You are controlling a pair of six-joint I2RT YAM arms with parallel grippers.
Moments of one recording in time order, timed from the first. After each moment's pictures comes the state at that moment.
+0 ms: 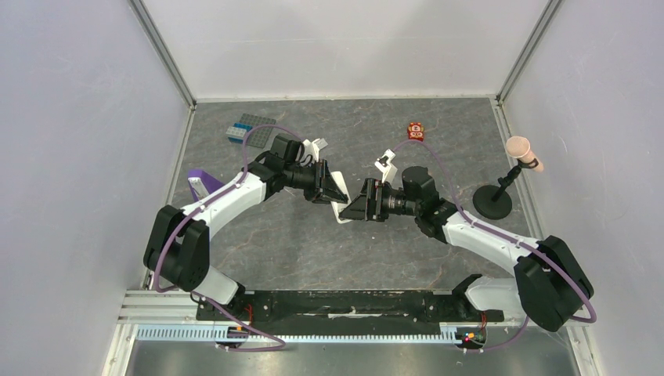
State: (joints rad) left arm -0.49 1.51 1.02 -0.28 0.81 -0.71; right arm 0.61 1.26 0.62 0.25 -0.63 0.84
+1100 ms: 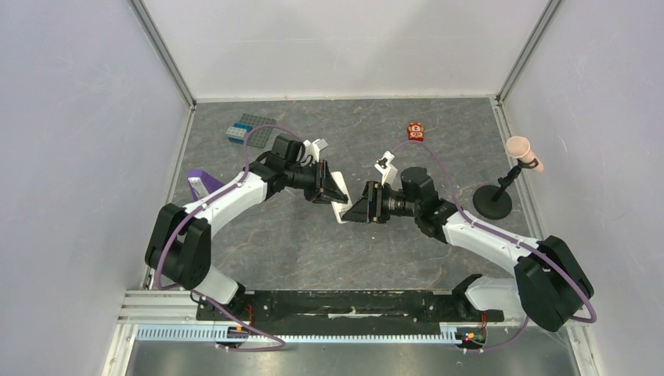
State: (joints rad) left arm -0.49 1.53 1.02 -0.28 0.81 -0.71; right arm 0.61 1.26 0.63 0.19 -0.60 0.78
